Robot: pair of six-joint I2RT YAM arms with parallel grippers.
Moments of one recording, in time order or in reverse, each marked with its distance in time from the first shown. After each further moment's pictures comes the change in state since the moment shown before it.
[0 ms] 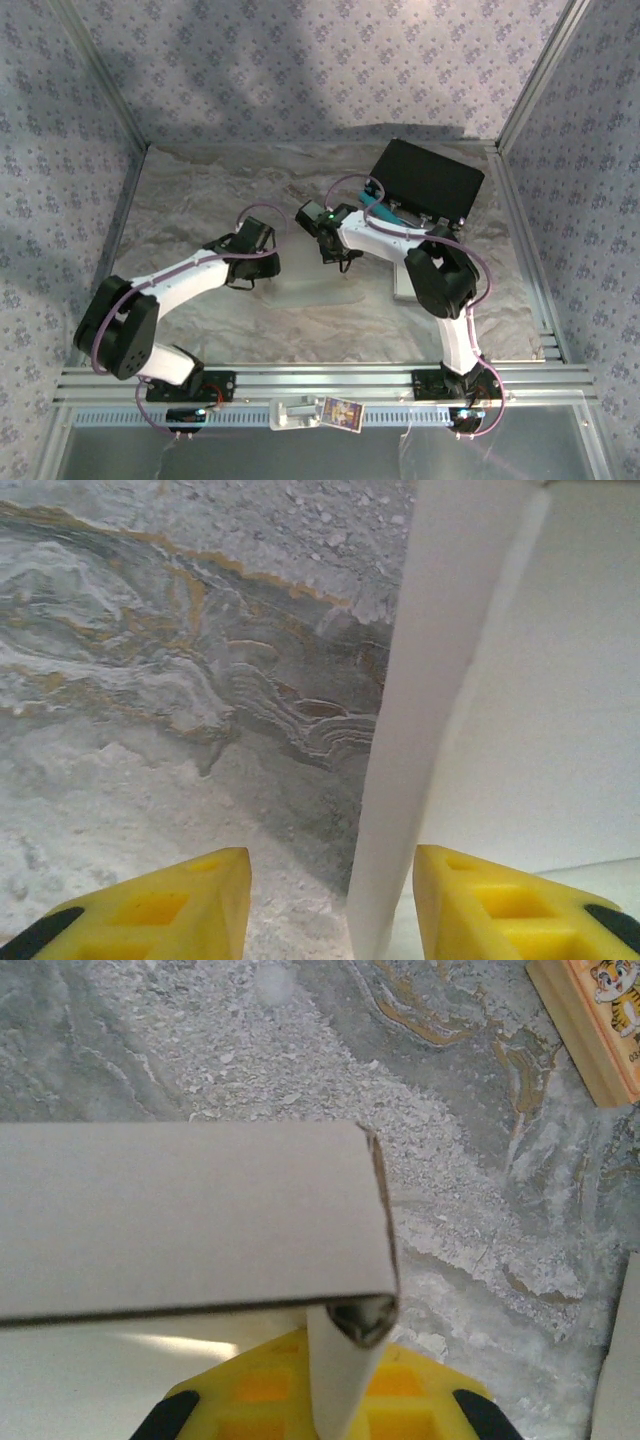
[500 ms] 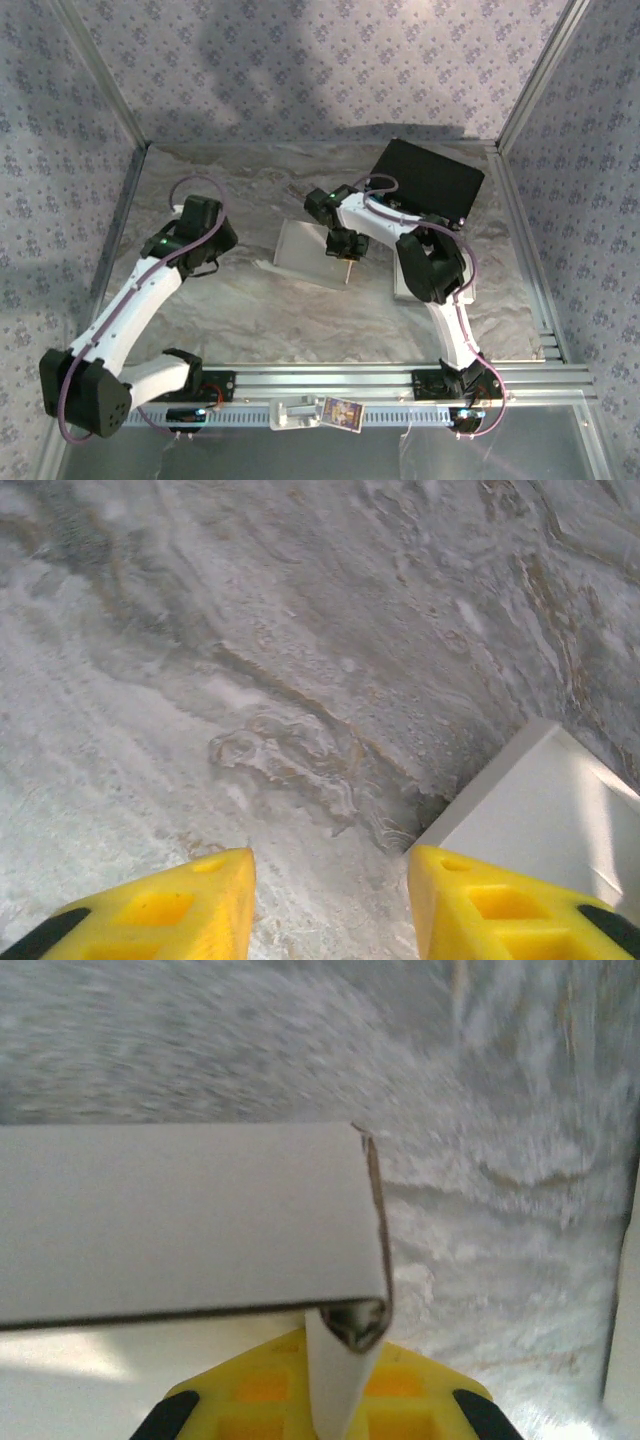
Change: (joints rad) left arm 0.228 -0.322 0.136 -0.290 -0.071 -0.160; right arm -0.101 0.132 0.197 -0.284 -0.222 0.303
